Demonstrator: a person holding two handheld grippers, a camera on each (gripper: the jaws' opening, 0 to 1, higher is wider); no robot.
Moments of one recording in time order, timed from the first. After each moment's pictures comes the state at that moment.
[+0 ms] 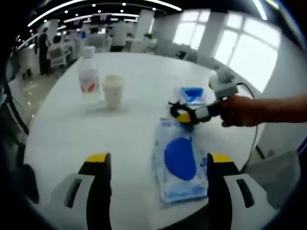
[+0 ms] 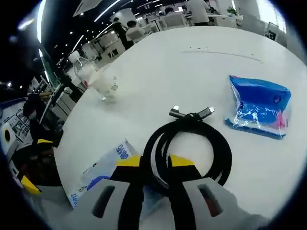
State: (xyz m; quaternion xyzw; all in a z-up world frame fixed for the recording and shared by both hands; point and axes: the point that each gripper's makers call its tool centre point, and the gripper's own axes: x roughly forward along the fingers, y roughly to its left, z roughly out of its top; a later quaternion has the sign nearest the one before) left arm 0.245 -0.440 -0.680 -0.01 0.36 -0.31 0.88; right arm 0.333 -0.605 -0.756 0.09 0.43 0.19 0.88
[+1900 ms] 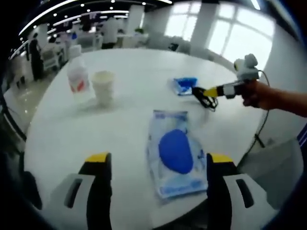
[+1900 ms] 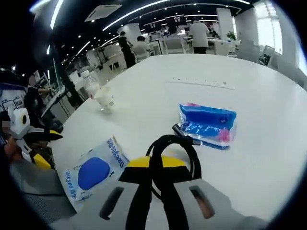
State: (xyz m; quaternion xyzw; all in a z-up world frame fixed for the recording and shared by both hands) left arm 0.231 -0.452 -0.687 0.03 0.37 -0.34 0.86; right arm 0.298 -0.691 -0.708 0.03 0.36 0.18 0.91
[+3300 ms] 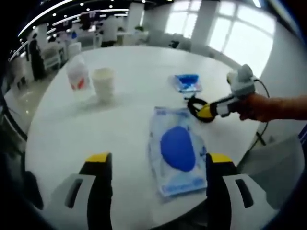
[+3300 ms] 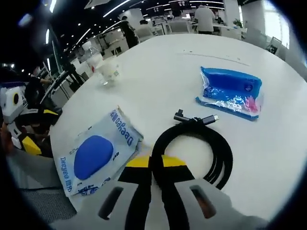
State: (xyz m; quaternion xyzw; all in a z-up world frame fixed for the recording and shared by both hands) left arm 0.230 -0.449 -0.693 0.04 0.38 -0.33 0.86; right arm 0.272 -0.656 -0.763 0.04 0.42 0.19 0.89
